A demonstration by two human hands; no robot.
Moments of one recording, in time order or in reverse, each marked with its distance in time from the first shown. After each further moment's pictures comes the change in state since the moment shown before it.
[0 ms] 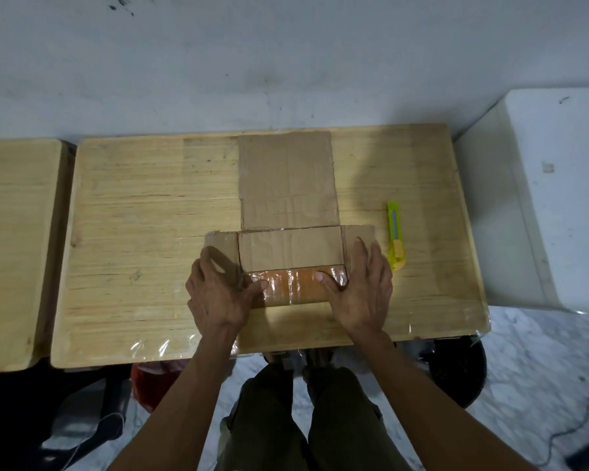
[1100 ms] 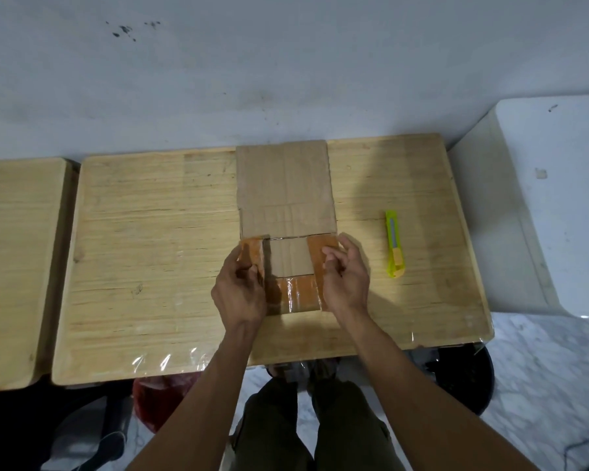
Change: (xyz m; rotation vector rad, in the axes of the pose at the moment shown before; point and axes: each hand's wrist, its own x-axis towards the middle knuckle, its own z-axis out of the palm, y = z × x) left_hand -0.003 0.035 0.012 -0.430 0.091 0.048; right_hand 0.023 -0.048 -0.007 0.821 -0.039 0.252
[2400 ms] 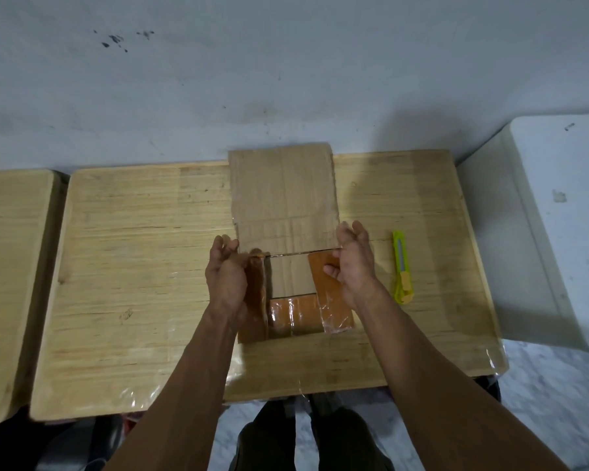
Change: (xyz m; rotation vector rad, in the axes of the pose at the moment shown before) left_hand 0.067 0.032 0.009 -0.683 -0.152 -0.484; right_hand 0.072 -0.040 0.012 0.310 -0.103 0.321
